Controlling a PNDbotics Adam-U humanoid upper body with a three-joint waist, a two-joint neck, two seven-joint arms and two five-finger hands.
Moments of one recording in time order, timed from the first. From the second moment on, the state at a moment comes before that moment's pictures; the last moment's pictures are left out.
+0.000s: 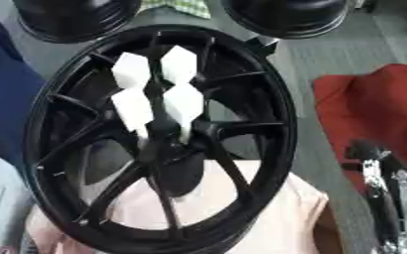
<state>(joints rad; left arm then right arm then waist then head) -0.89 1.06 -0.26 -1.96 -0.05 0.17 -0.89 0.19 -0.03 -0.21 -1.98 0.15 -0.21 -0.05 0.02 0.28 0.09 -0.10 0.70</state>
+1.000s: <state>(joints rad) -1.19 0.74 -0.49 -1.62 -0.18 0.17 -0.91 0.17 -0.02 -0.20 -1.98 0.15 -0.19 -0.03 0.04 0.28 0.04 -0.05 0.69</state>
